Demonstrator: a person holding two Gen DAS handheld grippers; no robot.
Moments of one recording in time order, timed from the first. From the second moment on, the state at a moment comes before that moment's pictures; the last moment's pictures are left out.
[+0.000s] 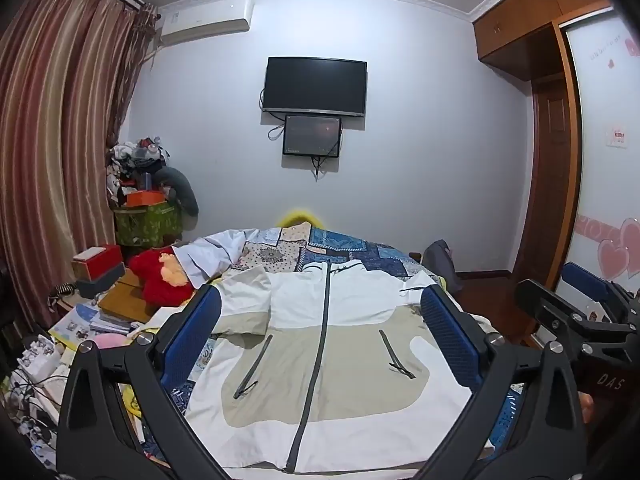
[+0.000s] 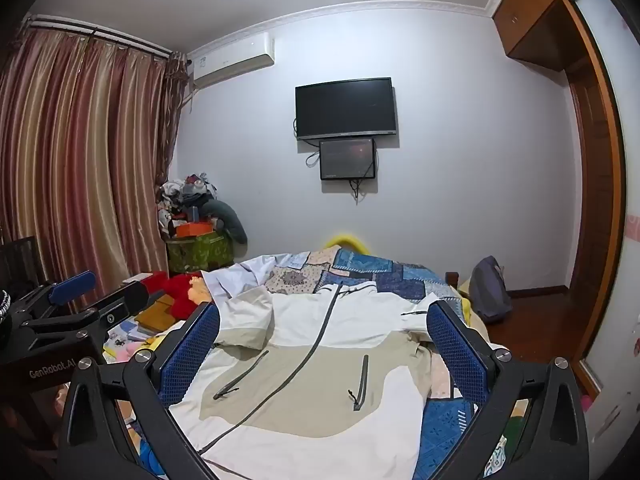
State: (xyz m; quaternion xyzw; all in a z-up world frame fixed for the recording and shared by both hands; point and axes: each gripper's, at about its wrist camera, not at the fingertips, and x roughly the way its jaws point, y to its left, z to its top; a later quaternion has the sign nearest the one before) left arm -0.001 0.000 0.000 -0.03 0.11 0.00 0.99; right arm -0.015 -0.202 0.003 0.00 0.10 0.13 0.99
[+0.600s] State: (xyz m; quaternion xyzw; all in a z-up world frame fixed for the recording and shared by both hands) left arm 0.006 0.000 -0.005 -0.03 0.11 0.00 0.99; right arm -0.012 -0.203 -0.002 0.00 0.10 0.13 0.99
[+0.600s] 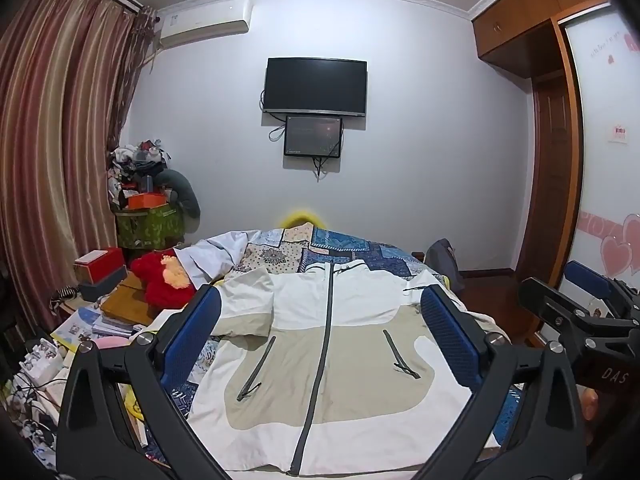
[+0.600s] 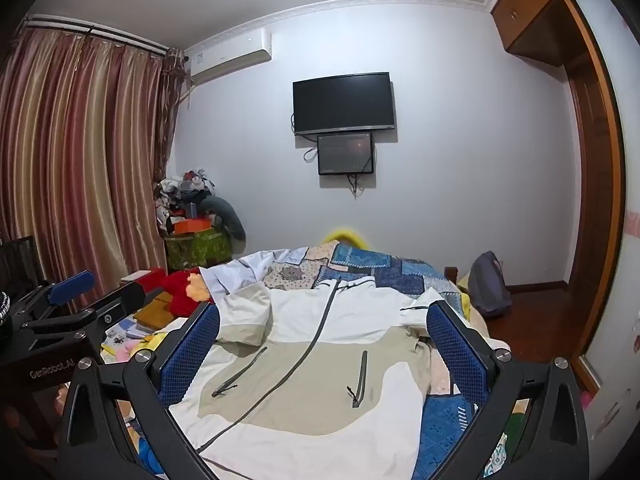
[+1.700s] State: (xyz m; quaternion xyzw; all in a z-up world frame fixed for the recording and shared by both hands) left arm 0.011 0.003 -0.006 -0.04 0.12 0.00 0.99; right arm -0.009 -0.206 0.000 0.00 0.11 0.11 0.99
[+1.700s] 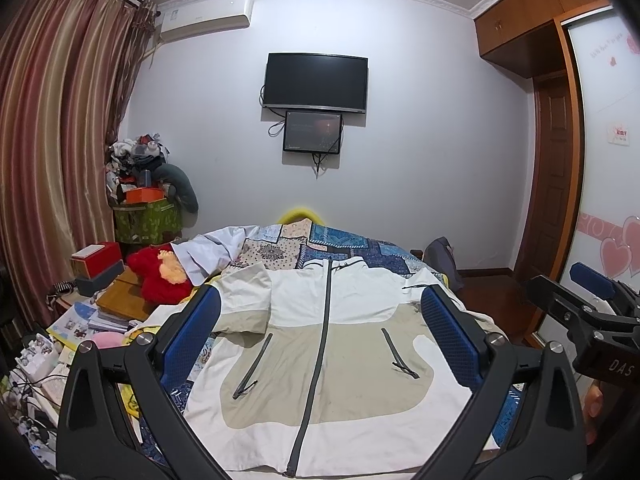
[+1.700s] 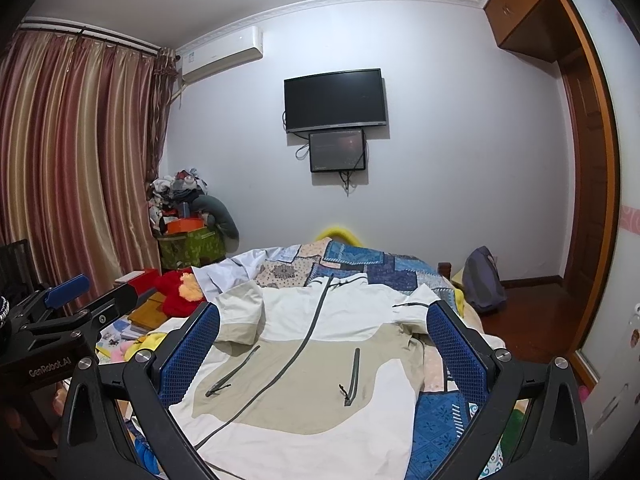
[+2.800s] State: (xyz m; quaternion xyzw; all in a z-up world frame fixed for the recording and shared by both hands) left arm 0.011 0.003 -0.007 -0.03 0.12 0.00 0.99; right arm -0.008 -0.209 -0.001 0.01 0.11 0.11 0.99
